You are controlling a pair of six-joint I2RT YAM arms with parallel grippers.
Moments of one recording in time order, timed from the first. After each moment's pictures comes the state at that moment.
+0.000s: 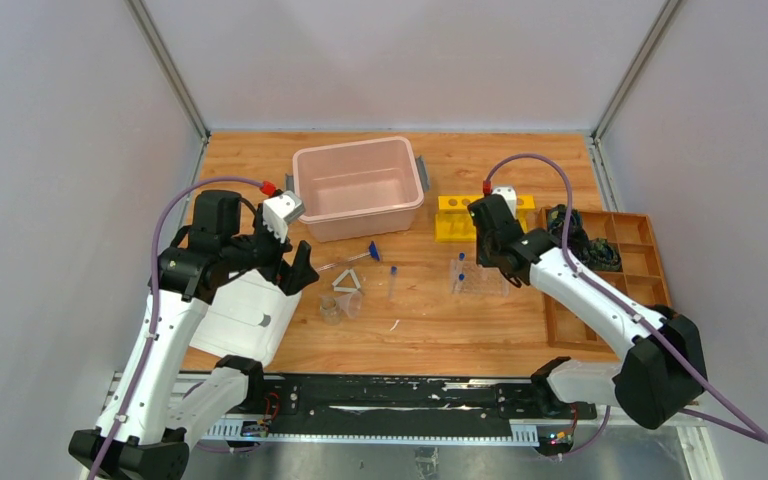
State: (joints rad) left arm -0.20 0.89 1.08 -0.94 0.55 0.30; right arm 0.55 1.23 0.95 -0.64 0.40 0.40
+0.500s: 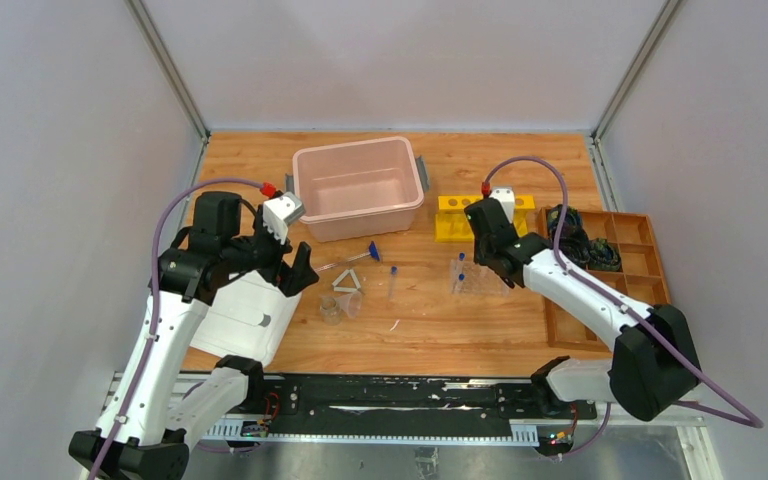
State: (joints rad) left arm -0.20 0.89 1.07 -0.95 0.55 0.30; right arm 0.54 1.27 0.88 -0.48 0.47 0.40
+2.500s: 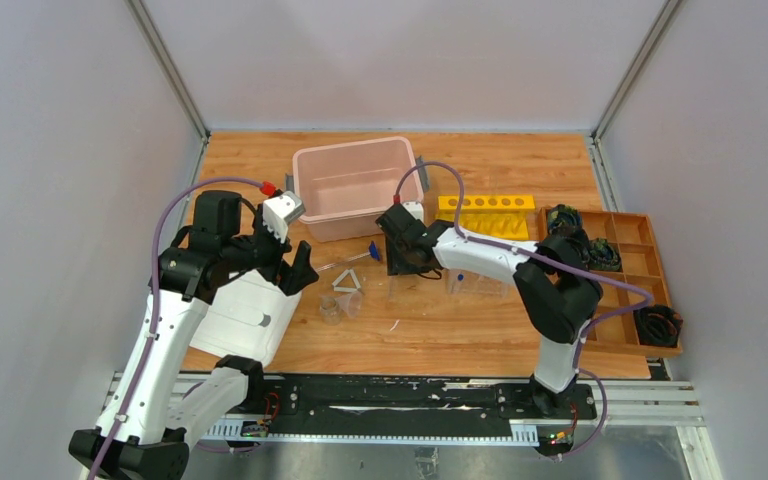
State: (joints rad) left arm -0.20 0.89 1.08 -0.94 0.55 0.30; right arm 0.84 1.80 1.23 -0.49 0.23 0.64
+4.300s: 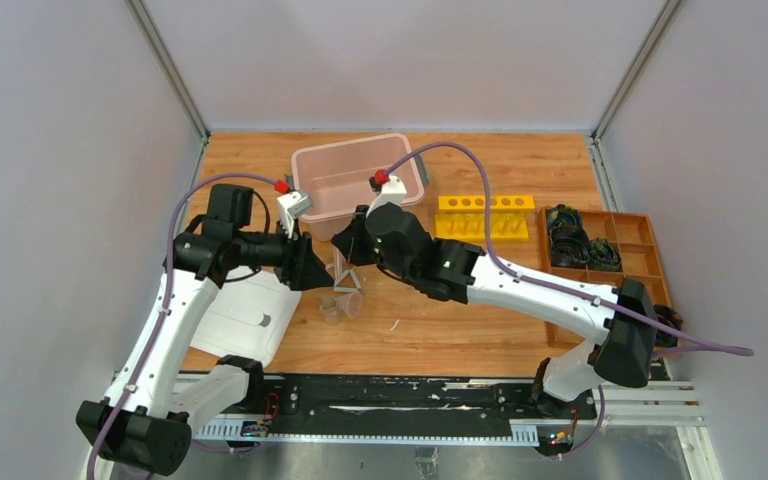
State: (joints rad) left arm -0.20 0.97 1.07 -0.94 0.91 0.17; right arm 1.13 1.47 1.31 -0.20 0.35 0.74
